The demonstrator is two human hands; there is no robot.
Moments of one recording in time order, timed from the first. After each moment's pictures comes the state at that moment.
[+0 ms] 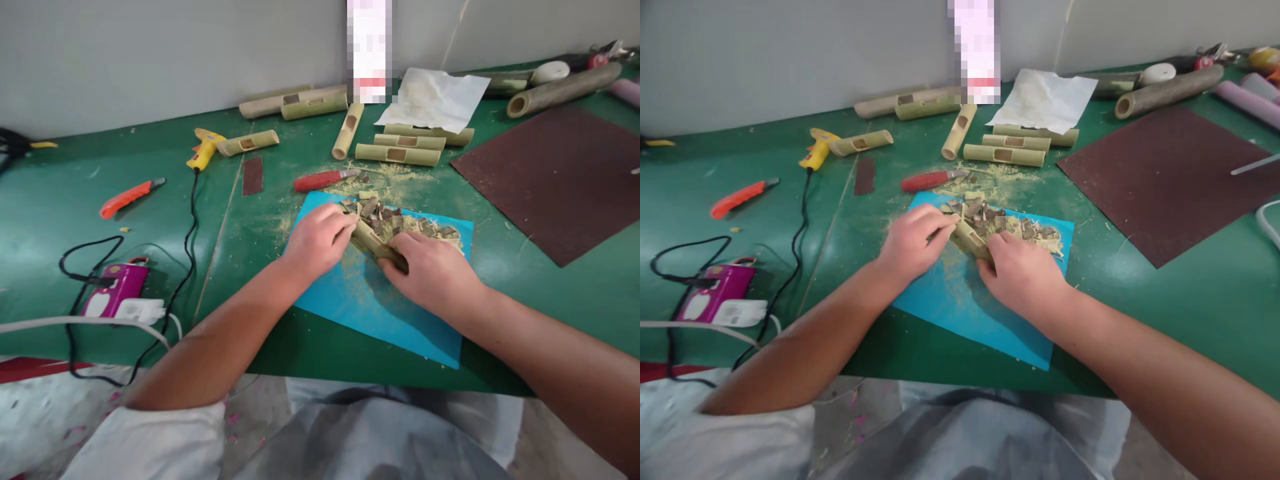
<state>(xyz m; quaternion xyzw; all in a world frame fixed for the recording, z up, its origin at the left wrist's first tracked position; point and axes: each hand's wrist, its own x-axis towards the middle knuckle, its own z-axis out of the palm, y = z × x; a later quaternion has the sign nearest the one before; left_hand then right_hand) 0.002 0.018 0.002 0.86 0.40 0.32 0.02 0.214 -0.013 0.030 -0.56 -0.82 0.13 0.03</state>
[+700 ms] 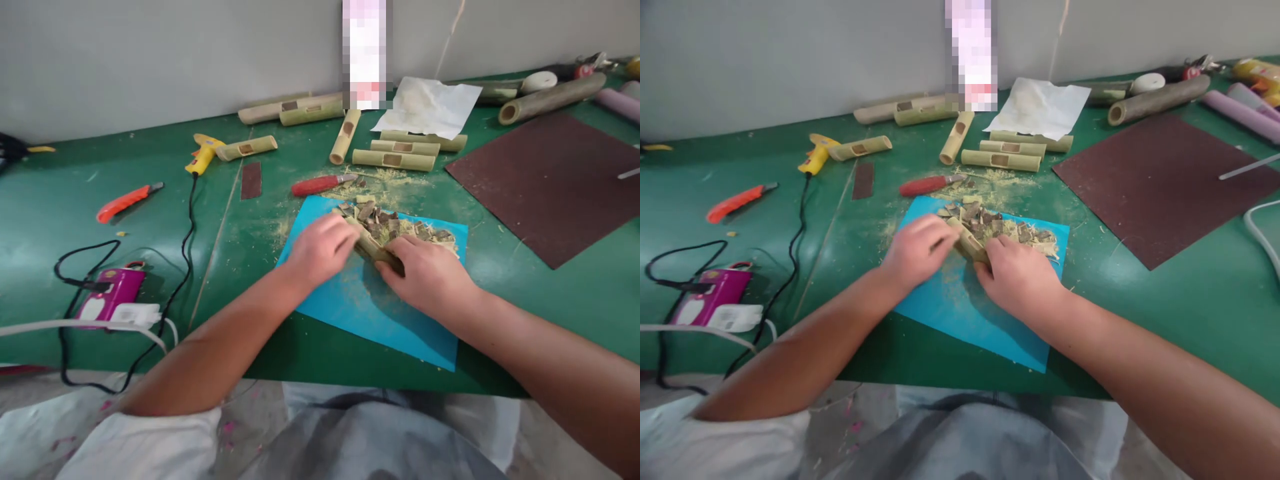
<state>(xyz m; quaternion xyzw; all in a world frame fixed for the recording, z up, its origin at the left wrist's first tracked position) 0.004 0.016 0.000 0.86 0.39 0.32 0.03 0.213 -0.013 0.032 -0.55 -0.82 0.14 0.02</state>
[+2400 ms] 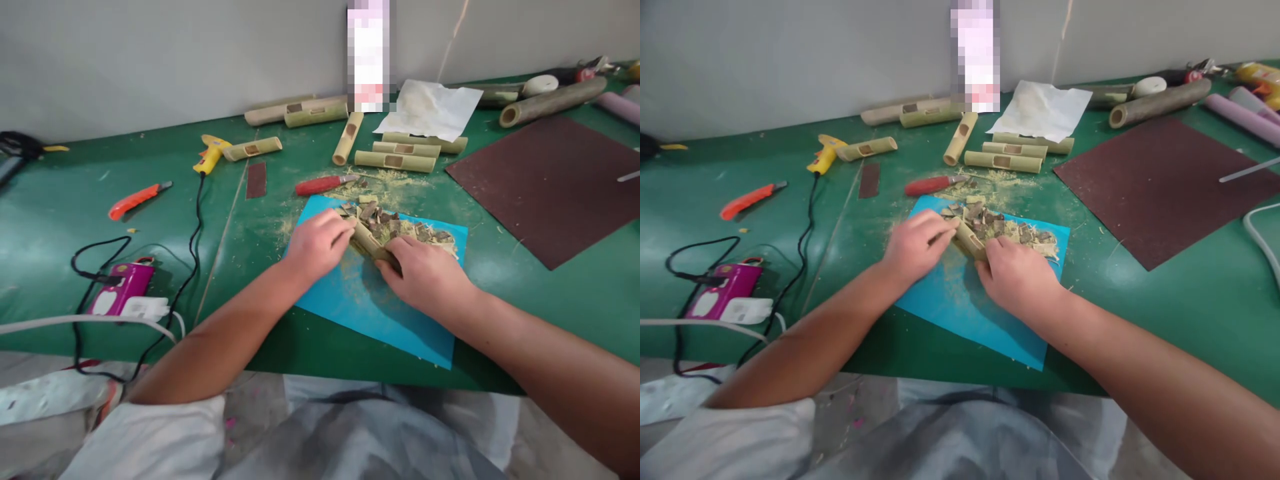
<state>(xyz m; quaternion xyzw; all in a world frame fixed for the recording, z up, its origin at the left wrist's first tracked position) 0.005 0.010 0.000 0.85 0.42 0.32 0.02 0.212 -0.016 0.033 -0.55 -0.83 0.12 0.01</state>
